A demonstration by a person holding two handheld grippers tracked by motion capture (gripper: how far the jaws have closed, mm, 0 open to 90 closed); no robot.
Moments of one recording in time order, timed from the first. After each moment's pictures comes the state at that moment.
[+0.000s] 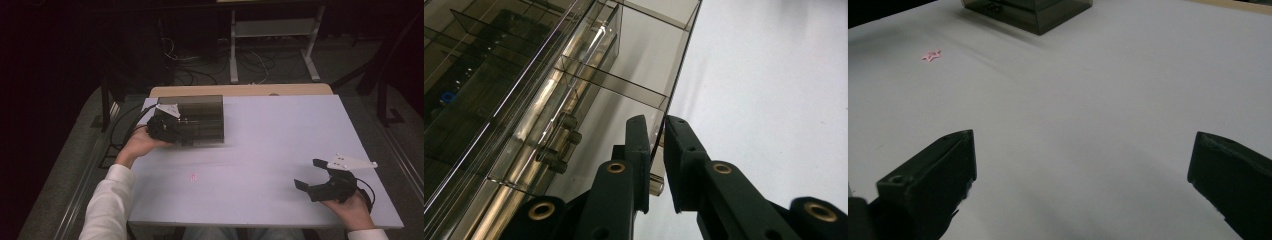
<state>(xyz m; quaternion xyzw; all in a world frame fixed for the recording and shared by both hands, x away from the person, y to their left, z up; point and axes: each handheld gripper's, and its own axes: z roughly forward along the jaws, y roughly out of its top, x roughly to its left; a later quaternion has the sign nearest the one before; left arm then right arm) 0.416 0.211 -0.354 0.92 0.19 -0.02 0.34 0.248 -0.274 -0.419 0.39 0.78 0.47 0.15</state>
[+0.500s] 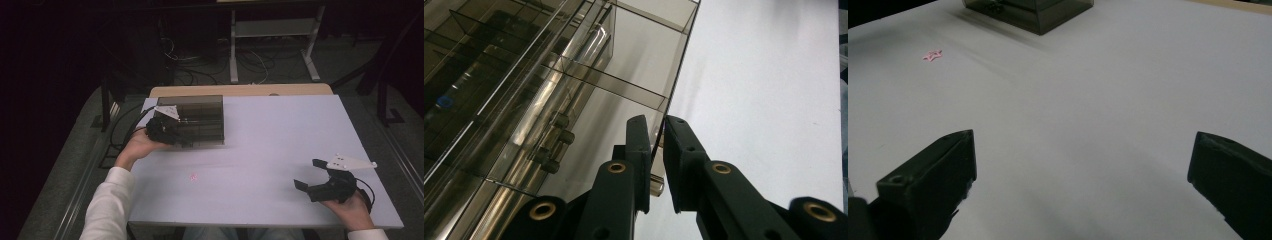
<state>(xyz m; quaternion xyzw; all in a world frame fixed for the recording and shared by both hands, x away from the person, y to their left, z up) 0.411 0.213 -0.356 0.92 0.19 -0.02 0.35 0.248 -0.273 -0.419 0.39 0.78 0.47 0.15</state>
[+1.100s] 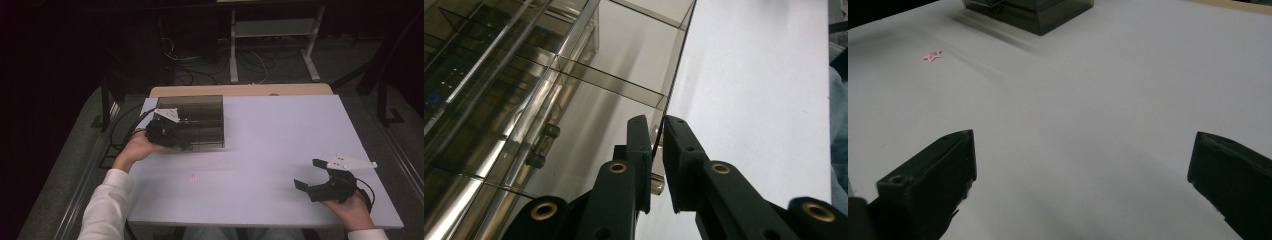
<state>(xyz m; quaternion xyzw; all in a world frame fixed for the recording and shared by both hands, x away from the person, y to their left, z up) 0.404 0.213 -0.357 0.92 0.17 -0.03 0.34 0.248 -0.273 -0.419 0.39 0.78 0.47 0.15</state>
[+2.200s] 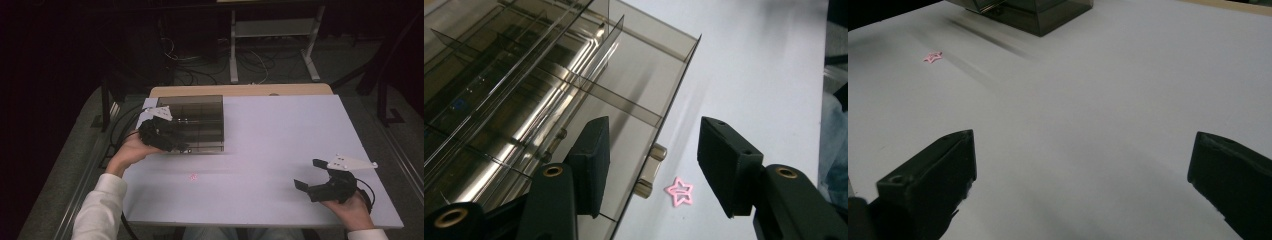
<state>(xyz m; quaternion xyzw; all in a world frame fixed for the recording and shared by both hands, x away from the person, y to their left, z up) 0.383 0.223 -0.336 0.90 0.21 0.00 0.38 0.247 -0.274 -0.418 0.39 0.78 0.47 0.15</state>
